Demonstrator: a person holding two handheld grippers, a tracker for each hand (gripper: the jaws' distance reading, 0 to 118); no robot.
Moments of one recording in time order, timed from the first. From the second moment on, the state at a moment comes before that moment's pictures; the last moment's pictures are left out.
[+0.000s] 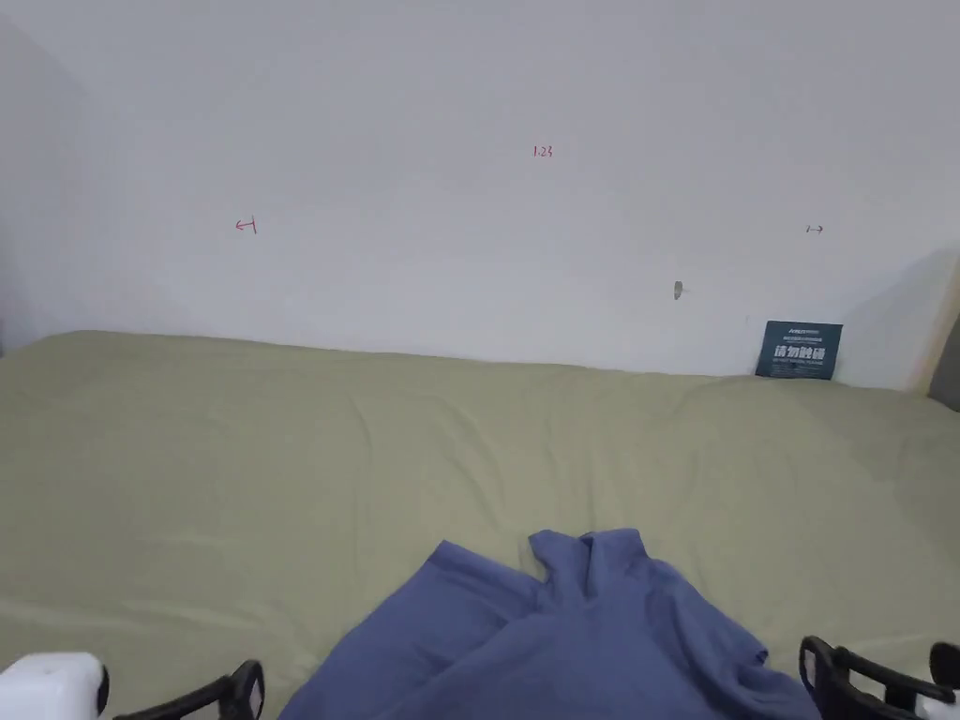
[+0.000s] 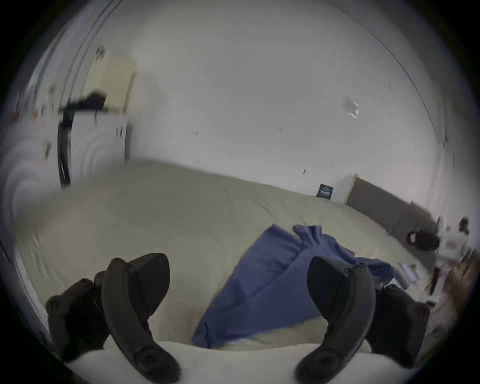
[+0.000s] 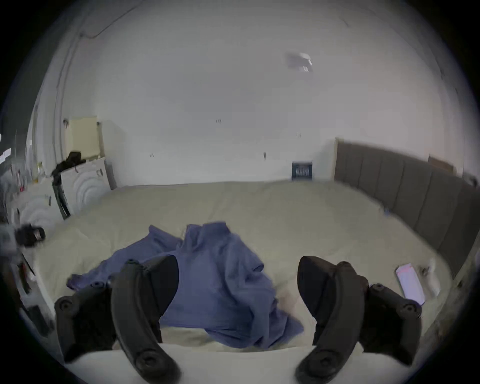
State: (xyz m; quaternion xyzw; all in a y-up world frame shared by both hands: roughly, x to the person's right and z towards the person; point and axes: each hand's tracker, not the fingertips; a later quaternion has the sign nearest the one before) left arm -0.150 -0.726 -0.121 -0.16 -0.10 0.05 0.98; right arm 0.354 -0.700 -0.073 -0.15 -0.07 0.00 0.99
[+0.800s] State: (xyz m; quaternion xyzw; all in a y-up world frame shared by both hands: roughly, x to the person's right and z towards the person) left arm -0.166 -0.718 -0.202 -0.39 -0.14 0.01 0.91; right arm 0.322 -0.707 -0.052 -0.19 -0.06 0.00 0.98
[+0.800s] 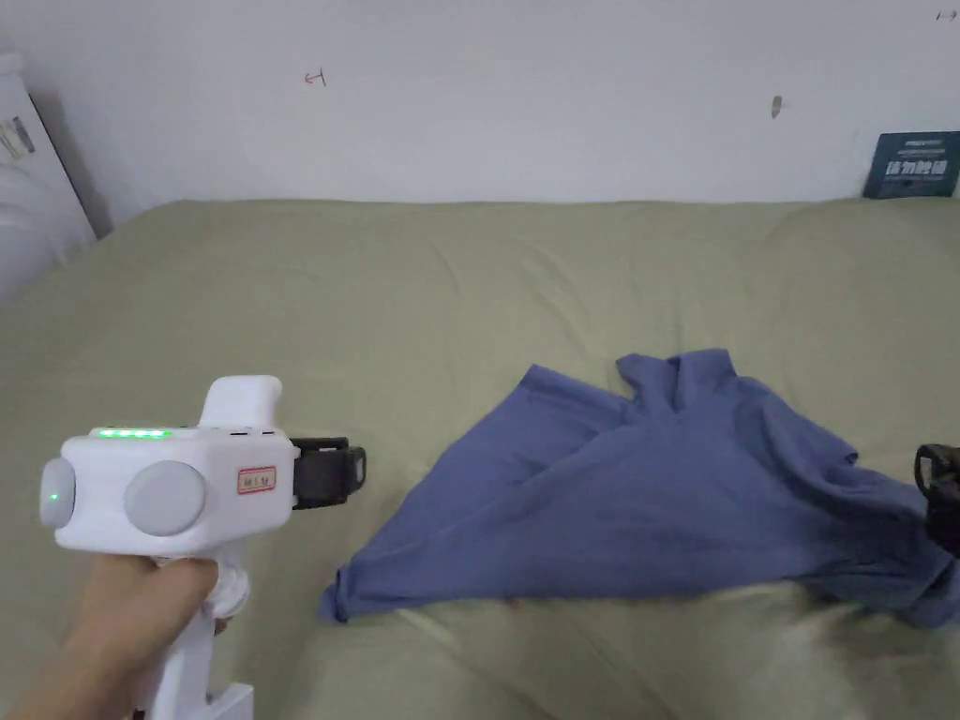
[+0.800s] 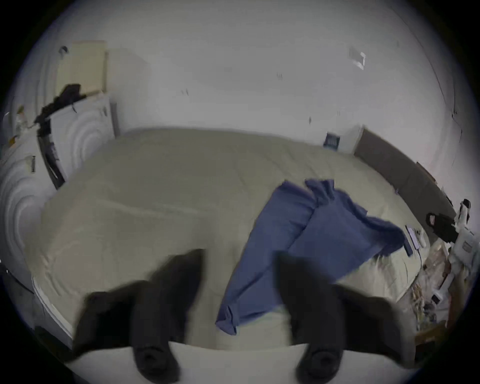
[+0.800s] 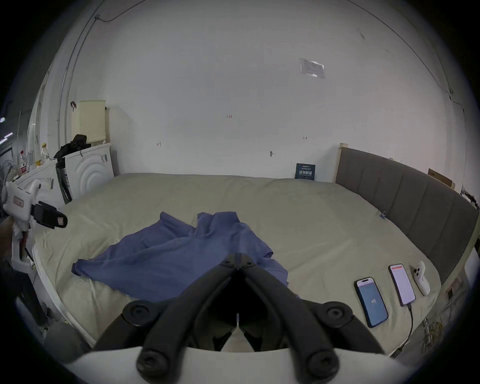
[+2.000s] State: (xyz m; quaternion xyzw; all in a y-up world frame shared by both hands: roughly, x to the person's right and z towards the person) left arm -0.138 -0.830 -0.225 -0.49 -0.15 0.04 0.86; right arm 0.371 -0.816 -0.496 -0.56 0.08 0.08 0.82
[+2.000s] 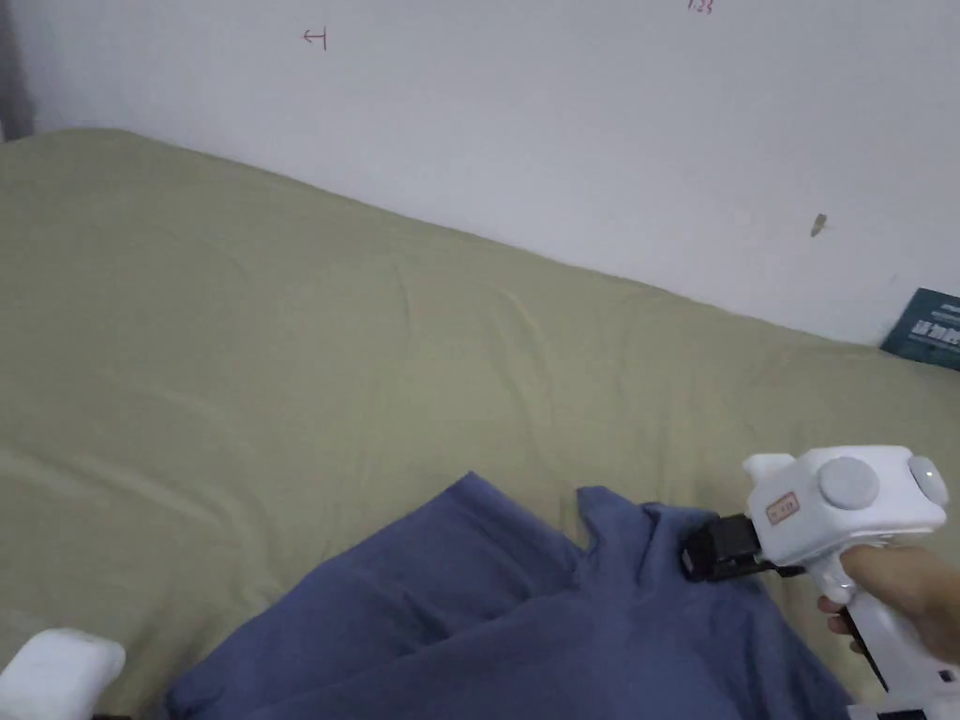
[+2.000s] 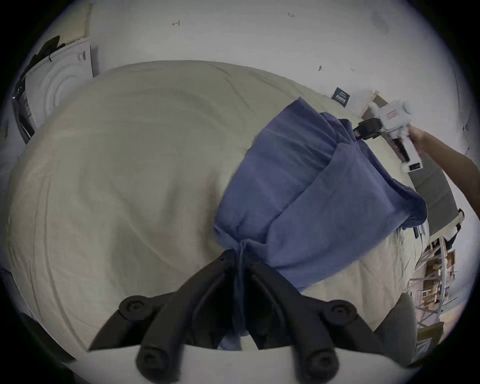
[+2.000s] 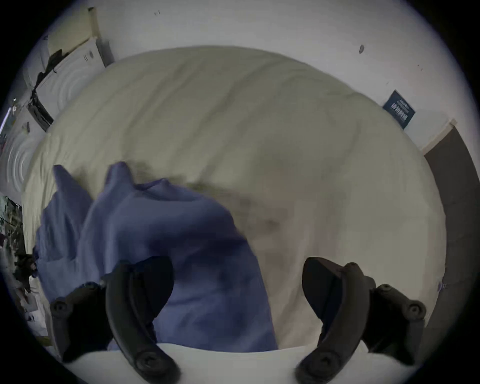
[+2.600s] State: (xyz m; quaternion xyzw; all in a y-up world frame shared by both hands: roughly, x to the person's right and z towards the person) left arm -0.163 -0.770 -0.238 -0.39 -0.16 0.09 0.90; right arm 0.361 -0.687 -0.425 -0.41 0.08 0.04 0.91
